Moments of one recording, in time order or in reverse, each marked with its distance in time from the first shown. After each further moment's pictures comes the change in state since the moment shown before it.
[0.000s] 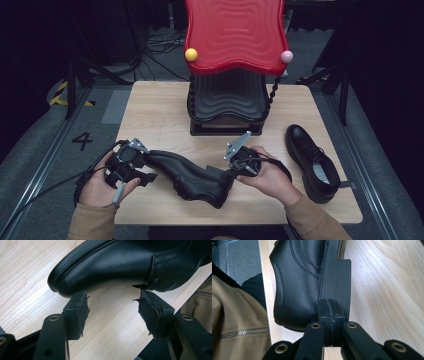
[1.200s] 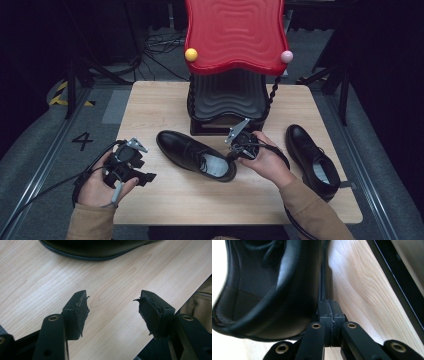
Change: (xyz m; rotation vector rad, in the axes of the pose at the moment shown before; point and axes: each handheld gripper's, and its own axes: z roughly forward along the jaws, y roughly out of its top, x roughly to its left) left arm 0.004 -0.002 0.000 -0.001 -0.008 -0.014; right arm -0.055 0.001 0.009 0.067 -0.210 0.041
